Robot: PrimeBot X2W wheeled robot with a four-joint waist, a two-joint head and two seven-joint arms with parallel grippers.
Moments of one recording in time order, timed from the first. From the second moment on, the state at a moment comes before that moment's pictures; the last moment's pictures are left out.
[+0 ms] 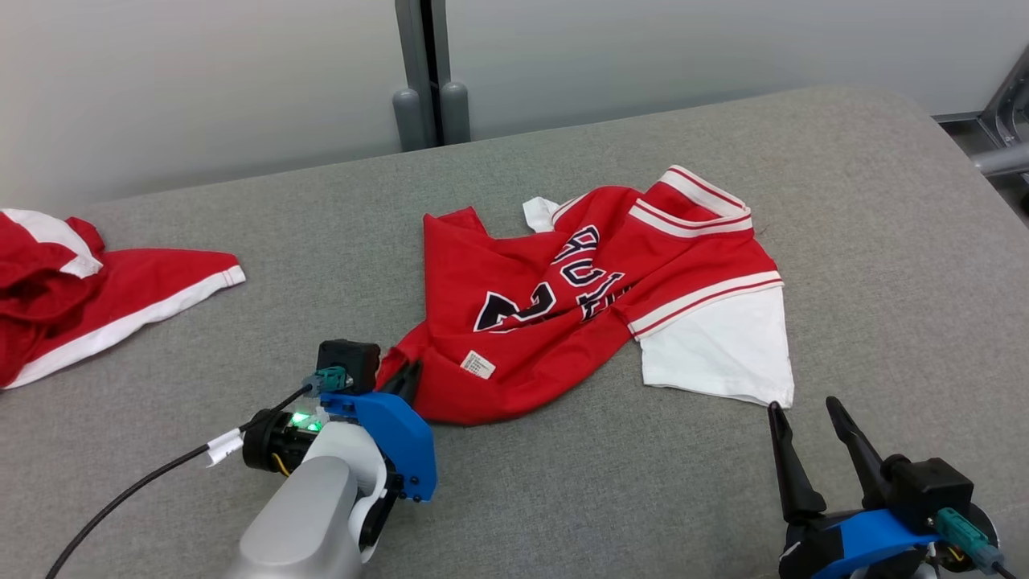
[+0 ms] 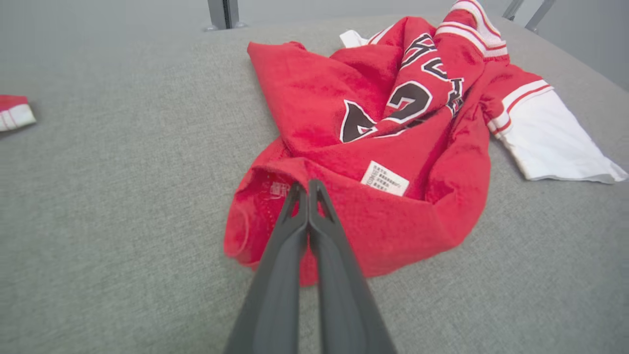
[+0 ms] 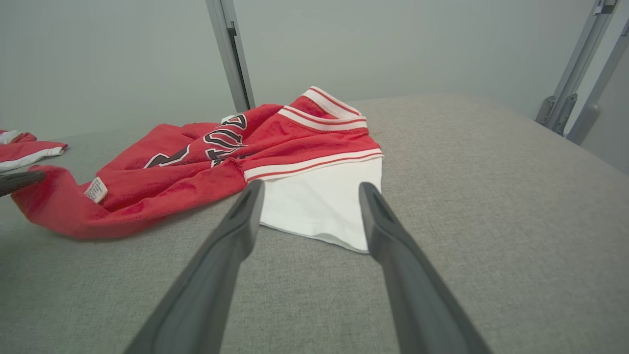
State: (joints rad) left arm -0.55 0.06 -0.48 0.97 -0.43 -0.13 -0.05; right arm -0.04 -0.05 -0.01 0.25 0.13 0.13 -0.22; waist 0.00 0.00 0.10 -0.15
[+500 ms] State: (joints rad) left arm -0.34 0.12 -0.54 0.86 -0.48 -0.13 -0.25; right arm -0.02 -0.05 -0.05 0.27 0.13 0.13 -0.22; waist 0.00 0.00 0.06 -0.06
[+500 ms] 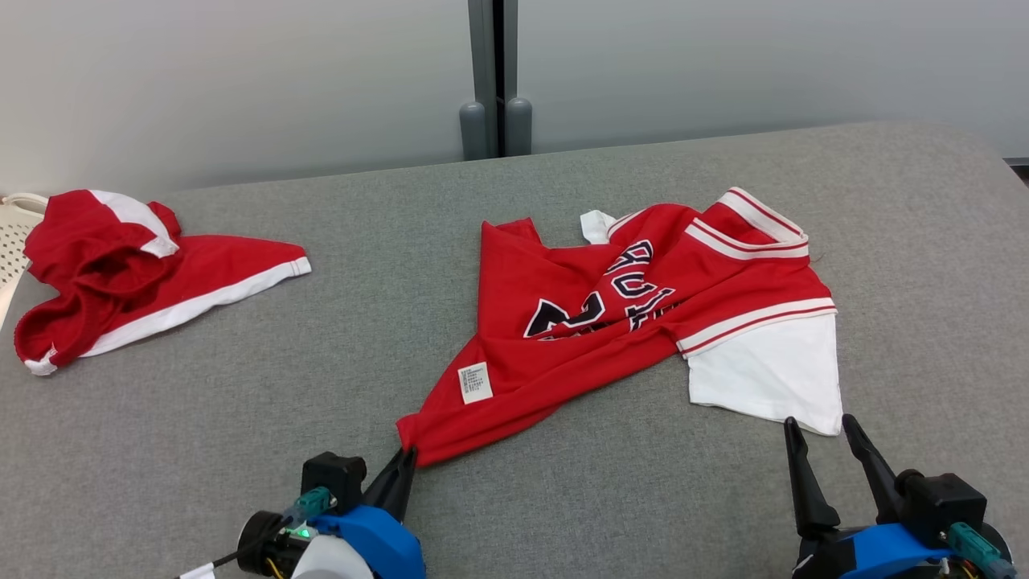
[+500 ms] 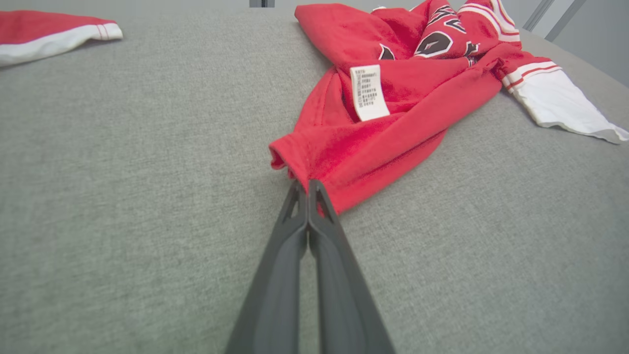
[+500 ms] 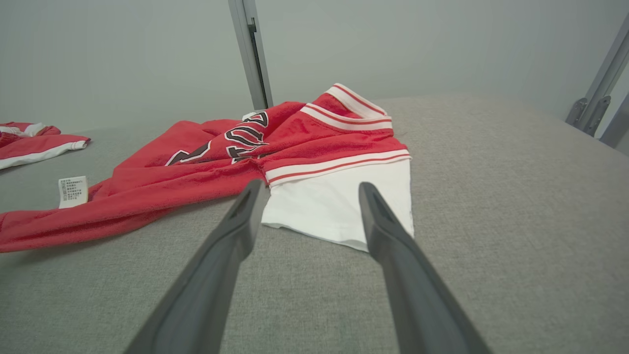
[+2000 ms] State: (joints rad) left arm -0.48 0.14 -0.66 0.82 -0.71 -0.13 -0.07; right arm -0.06 -0.05 -0.06 0.33 0.13 0.13 -0.24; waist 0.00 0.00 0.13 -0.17
